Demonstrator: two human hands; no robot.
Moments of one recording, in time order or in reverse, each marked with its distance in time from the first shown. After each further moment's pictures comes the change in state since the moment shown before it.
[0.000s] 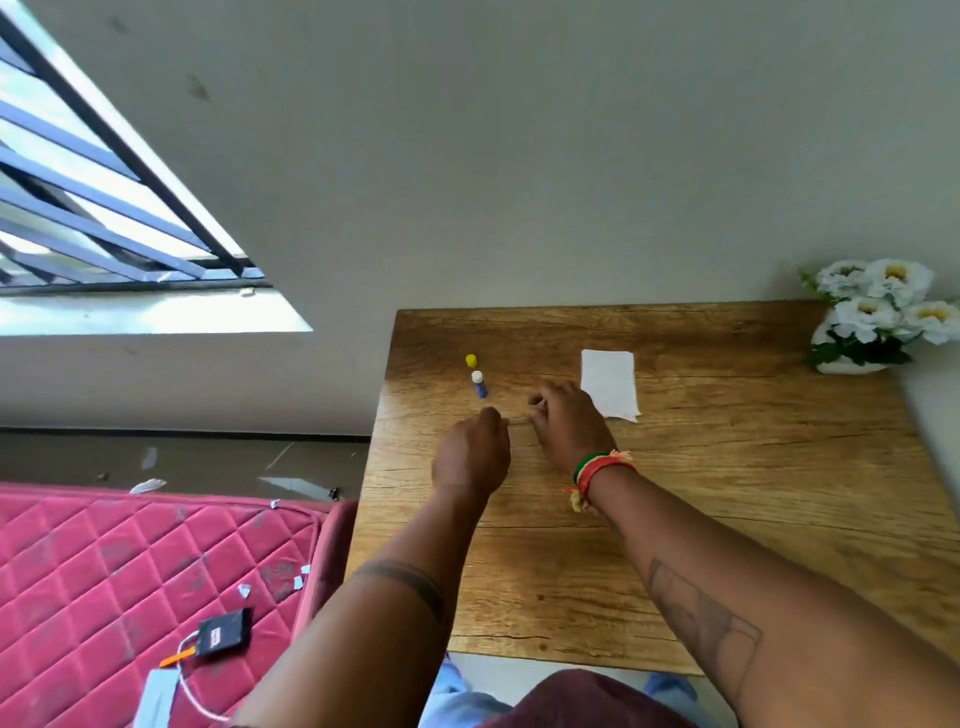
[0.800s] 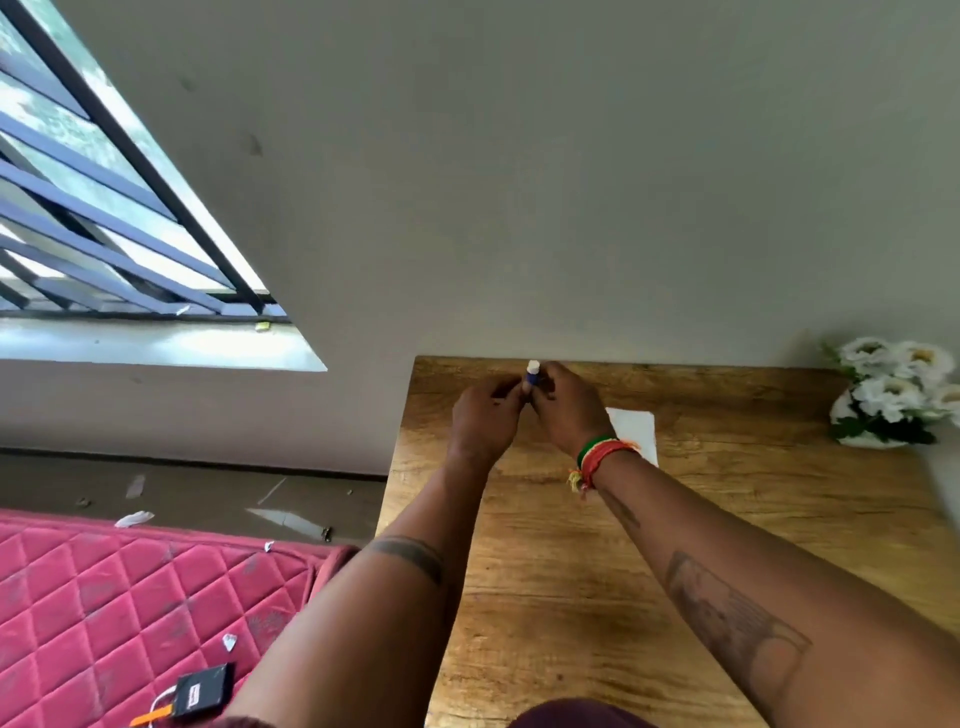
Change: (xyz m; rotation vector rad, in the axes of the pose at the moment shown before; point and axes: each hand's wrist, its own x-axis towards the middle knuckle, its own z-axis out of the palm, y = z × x) left_hand 0.089 0.014 -0.056 -0.633 0.098 -0.026; right_hand 0.076 -0.057 -0.037 0.320 0.060 0.038
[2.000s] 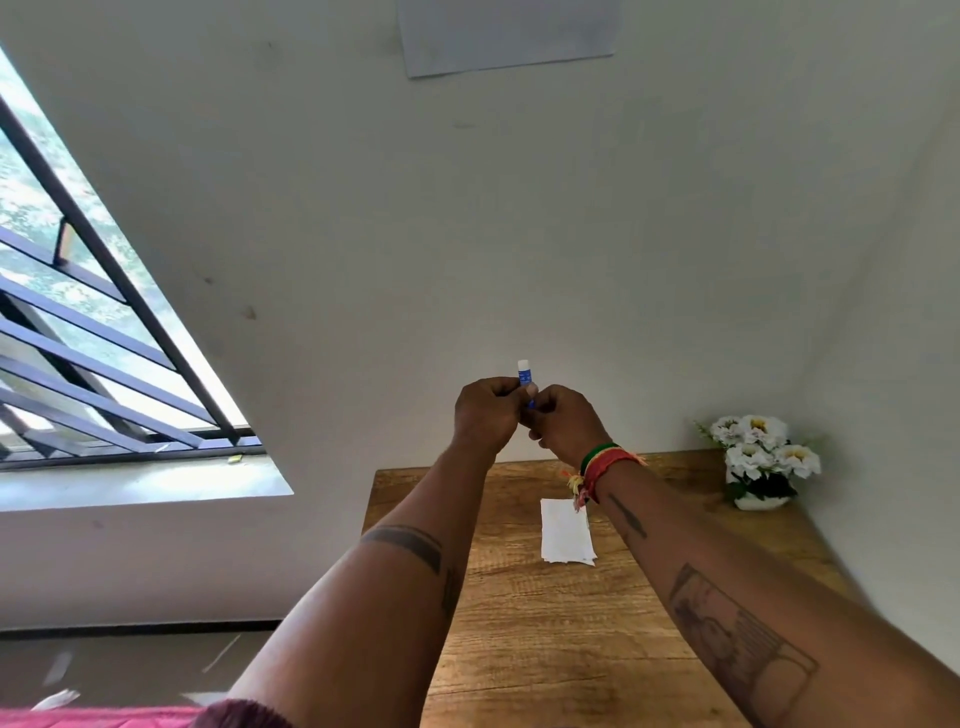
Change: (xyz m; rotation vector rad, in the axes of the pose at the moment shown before) left_hand -0.006 0.164 0.014 -0.228 -0.011 0.179; right_hand -0.021 -0.050 -0.141 0.252 0.131 -0.045
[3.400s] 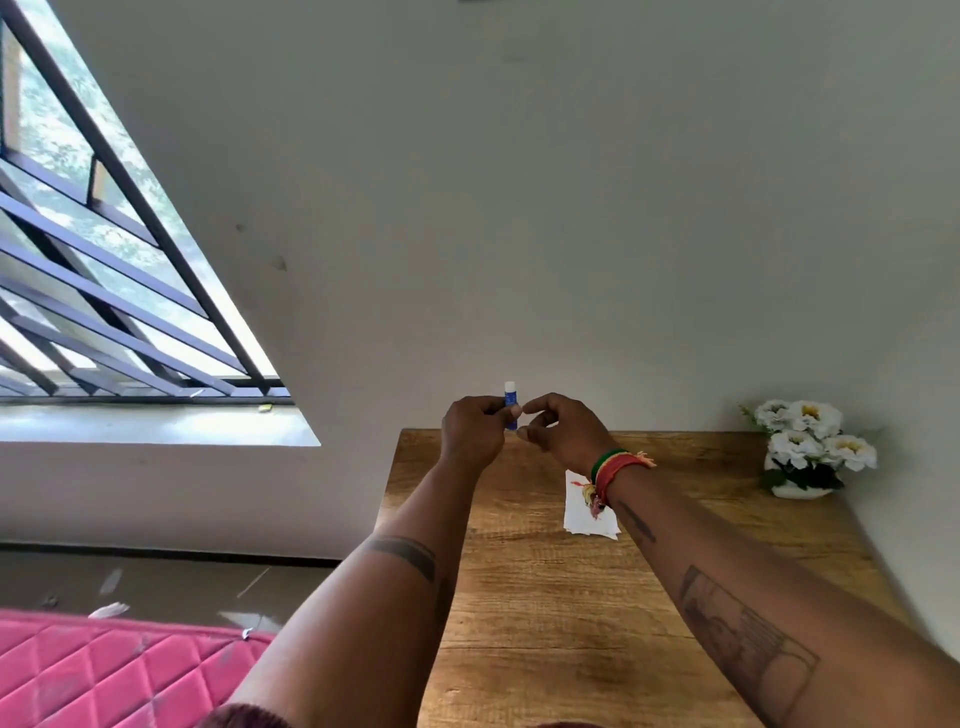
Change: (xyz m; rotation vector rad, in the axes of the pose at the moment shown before) left_hand -0.019 -0.067 -0.039 0.204 0.076 -0.084; right_hand -0.006 0.033 0.039 -0.128 -0.229 0.021
